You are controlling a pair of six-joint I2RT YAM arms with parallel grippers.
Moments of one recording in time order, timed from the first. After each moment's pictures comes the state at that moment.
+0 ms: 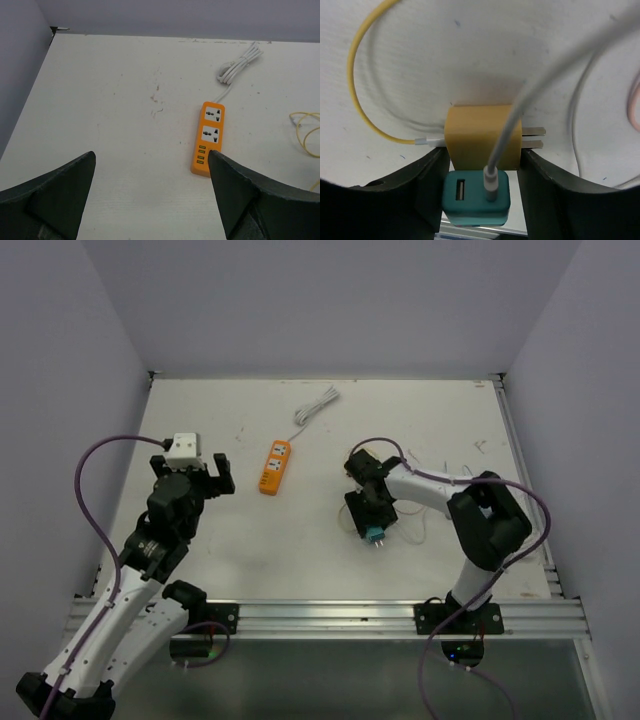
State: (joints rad) left arm -0.41 0.62 0.67 -0.27 -0.43 -0.14; right arm 0.66 1.73 1.04 -0.73 0.00 0.35
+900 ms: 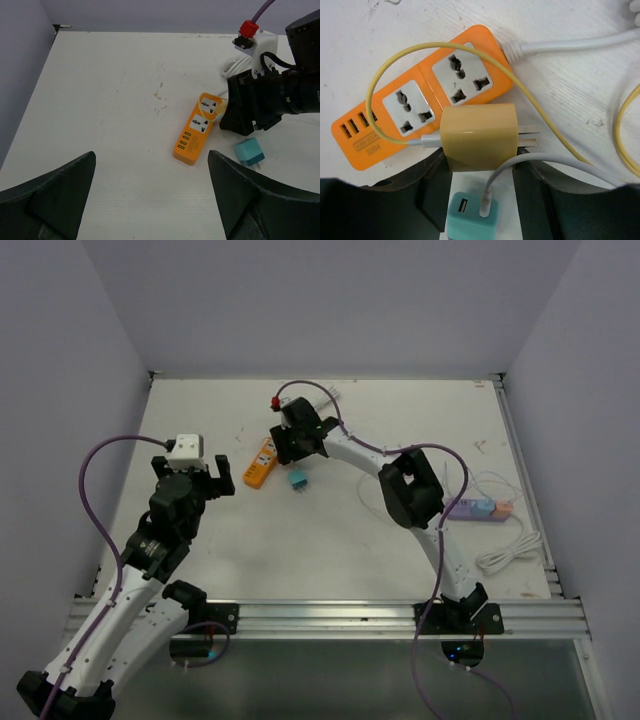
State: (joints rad) left arm -0.41 0.62 0.66 -0.27 -0.44 -0.13; right arm 0.73 2.38 1.99 -0.44 -0.04 0.24
